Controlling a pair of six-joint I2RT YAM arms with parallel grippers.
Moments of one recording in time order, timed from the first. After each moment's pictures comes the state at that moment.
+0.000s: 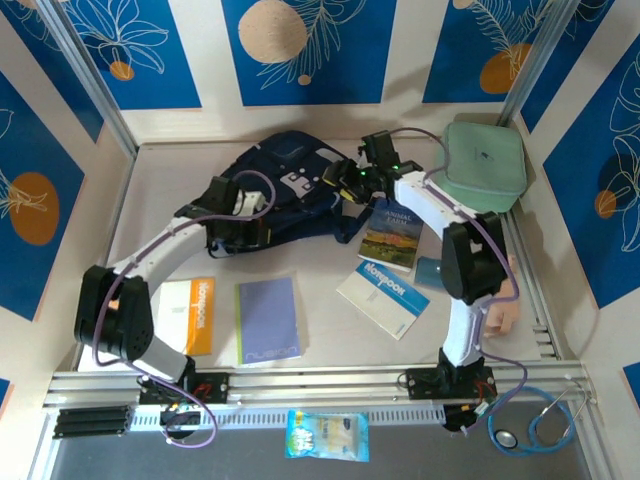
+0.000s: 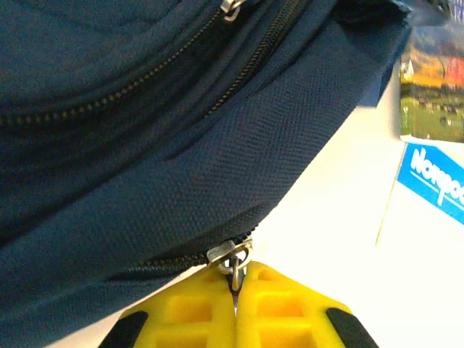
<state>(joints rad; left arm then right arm) -0.36 1.55 1.10 -0.58 0.38 -0.24 0.36 1.87 1.51 -0.45 -0.36 0.88</state>
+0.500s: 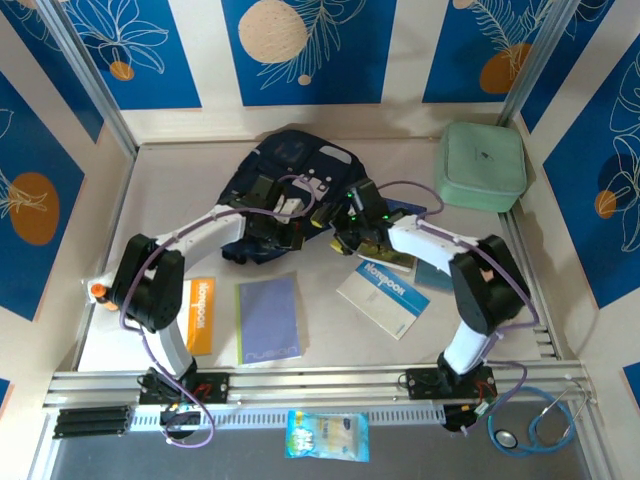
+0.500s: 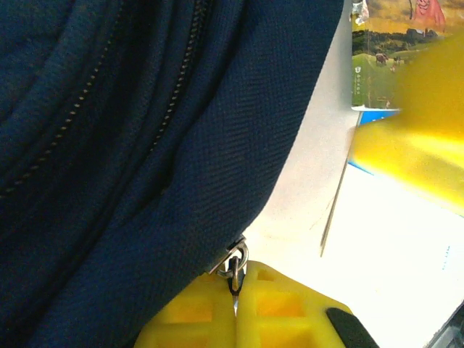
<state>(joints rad) -0.52 1.77 1.27 -0.62 0.42 -0.30 0.54 1.74 1.11 -0.21 -0.37 1.26</state>
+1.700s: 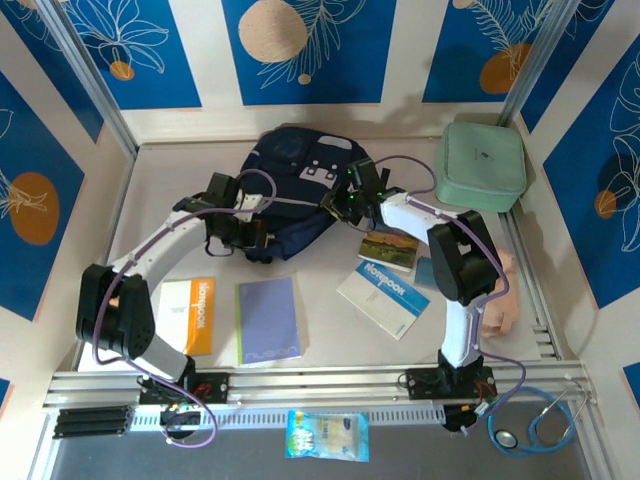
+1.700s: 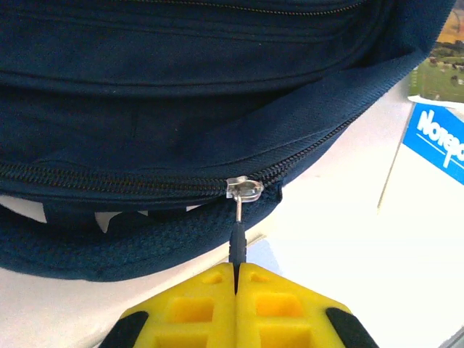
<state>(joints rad) -0.34 1.55 1.16 -0.74 0.39 -0.17 0.43 1.94 1.35 -0.20 -0.29 1.00</state>
